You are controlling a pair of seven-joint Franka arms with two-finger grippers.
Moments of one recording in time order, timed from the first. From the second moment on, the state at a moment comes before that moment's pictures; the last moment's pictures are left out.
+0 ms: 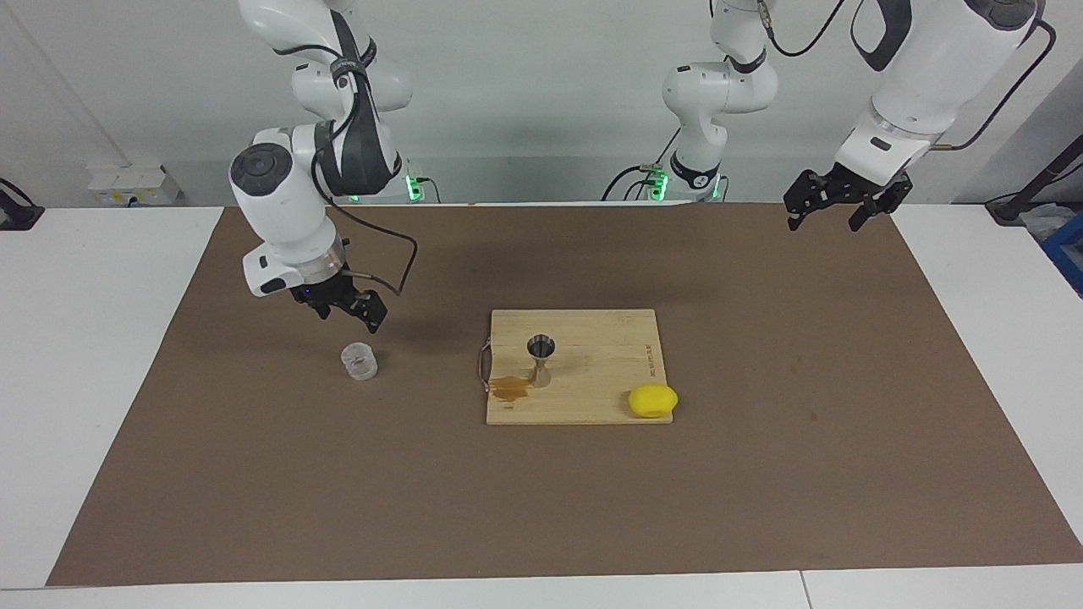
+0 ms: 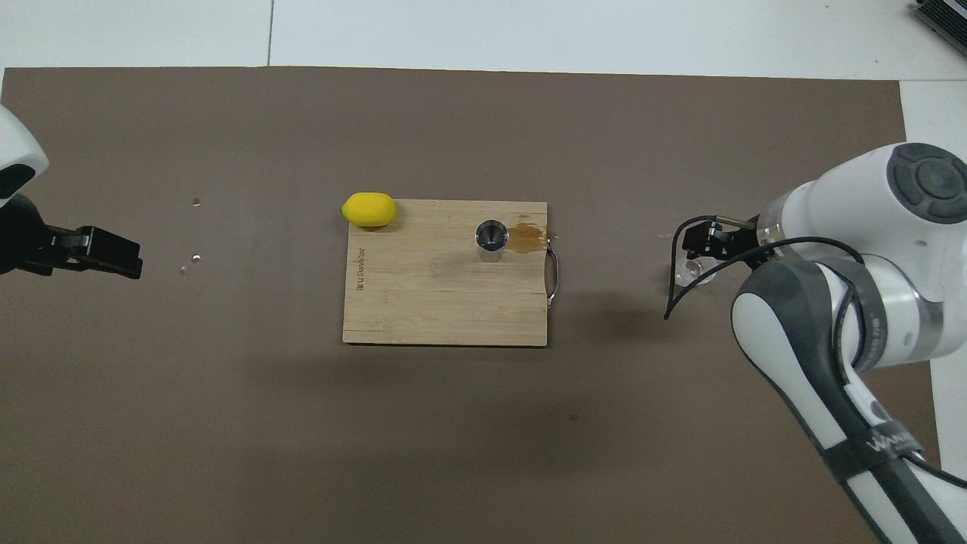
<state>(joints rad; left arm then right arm) -0.05 -0.03 -0.04 -1.62 0.00 1.52 0.02 0.04 0.04 0.07 -1.96 0.00 2.02 0.39</state>
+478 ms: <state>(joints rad) -0.05 -0.03 -0.04 -1.62 0.00 1.52 0.02 -0.03 -0.06 0.05 -1.76 0.00 1.80 0.26</state>
